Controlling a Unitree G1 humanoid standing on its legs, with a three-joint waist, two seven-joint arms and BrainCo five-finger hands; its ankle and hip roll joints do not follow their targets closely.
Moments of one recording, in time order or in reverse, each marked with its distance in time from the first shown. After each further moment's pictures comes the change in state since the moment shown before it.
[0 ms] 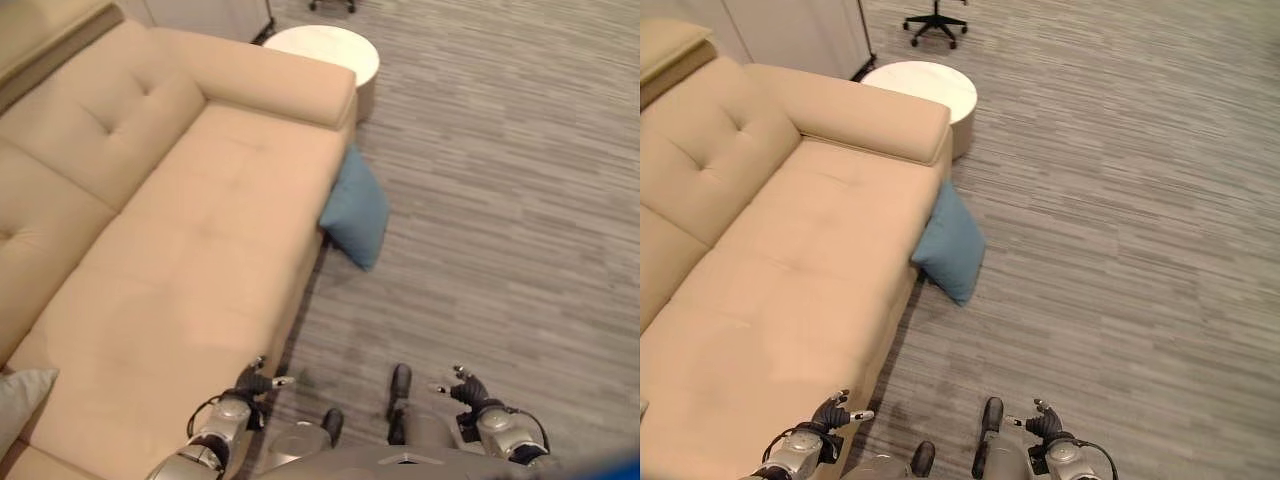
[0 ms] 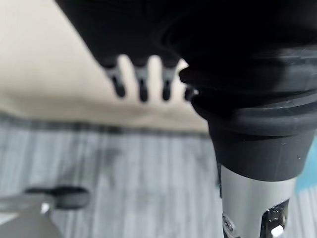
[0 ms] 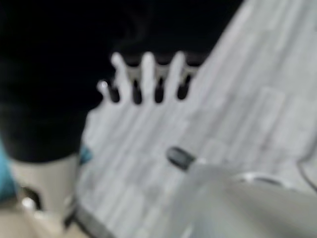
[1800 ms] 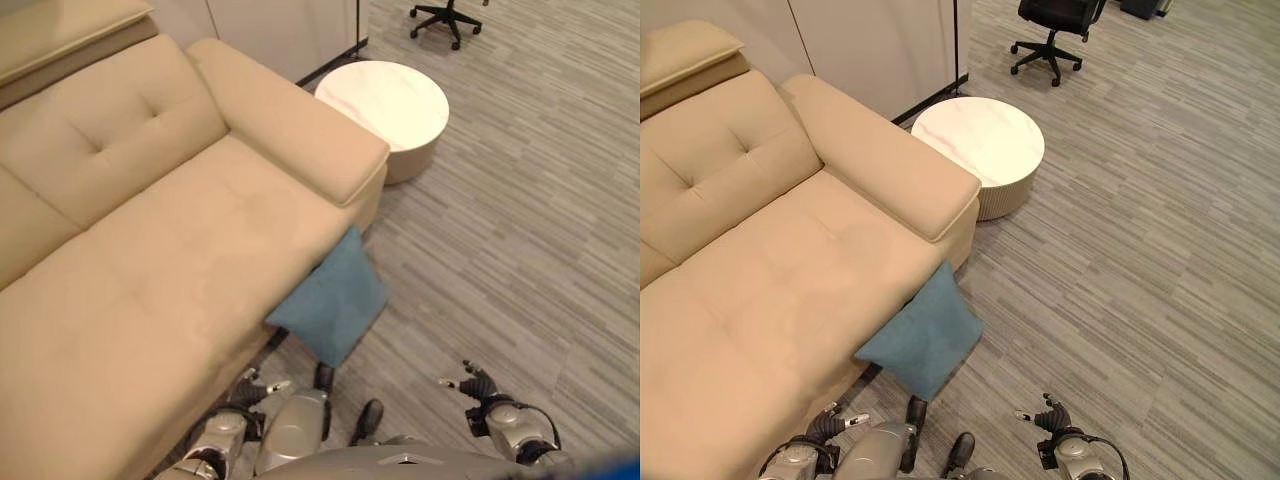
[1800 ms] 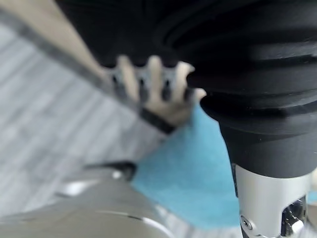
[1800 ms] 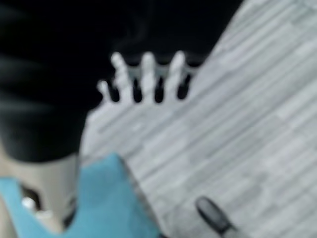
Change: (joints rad) left arm -0.010 0.002 0.037 -0.011 -0.039 -0.017 -0.005; right arm -0.031 -0.036 0.006 -0.008 0.019 -0.018 -0.004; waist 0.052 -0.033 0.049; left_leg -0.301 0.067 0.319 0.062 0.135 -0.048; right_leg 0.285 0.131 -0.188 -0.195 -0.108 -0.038
